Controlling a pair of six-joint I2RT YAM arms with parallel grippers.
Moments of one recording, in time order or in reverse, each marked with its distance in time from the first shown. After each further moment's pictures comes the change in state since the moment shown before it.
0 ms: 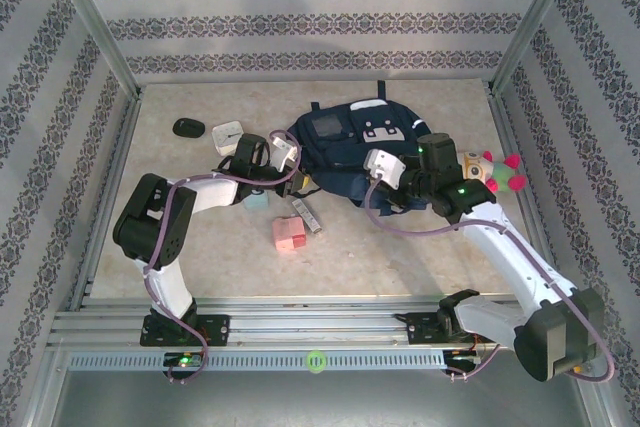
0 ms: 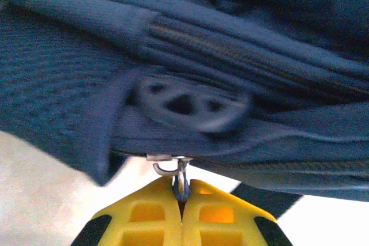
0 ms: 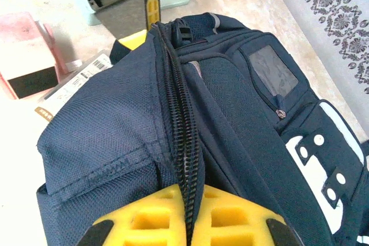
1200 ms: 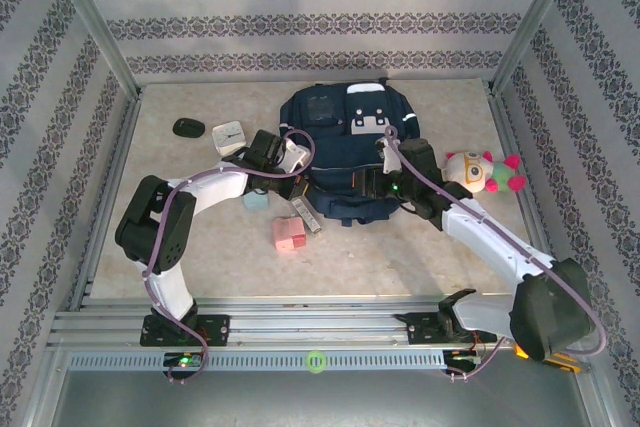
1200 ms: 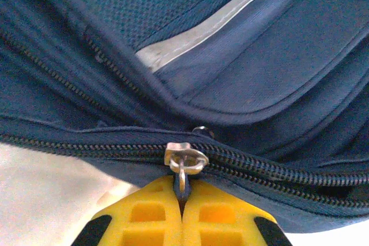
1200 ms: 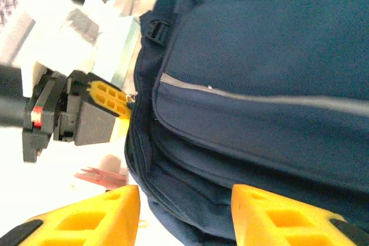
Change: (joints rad) left arm -0.082 -0.006 0.166 -0.438 -0.258 0.094; right arm 0.071 0.121 -0.085 0.200 0.089 1.183
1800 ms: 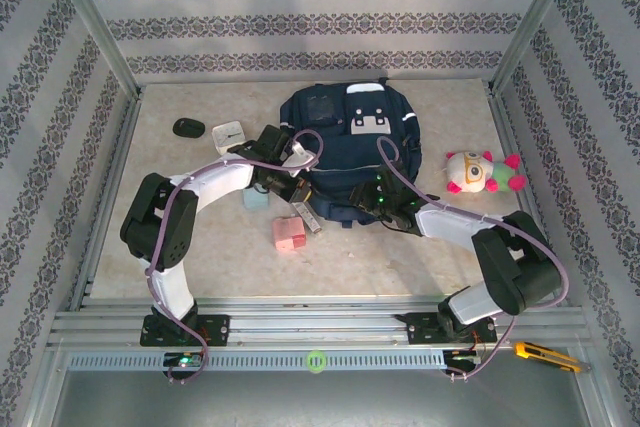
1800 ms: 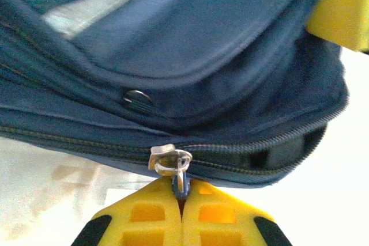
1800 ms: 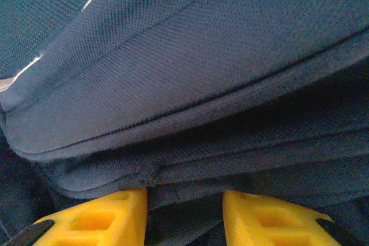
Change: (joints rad) left arm -0.032 0.030 0.133 -0.269 0.078 0.098; right arm 0.047 0.248 -0.152 0.263 0.186 0.473
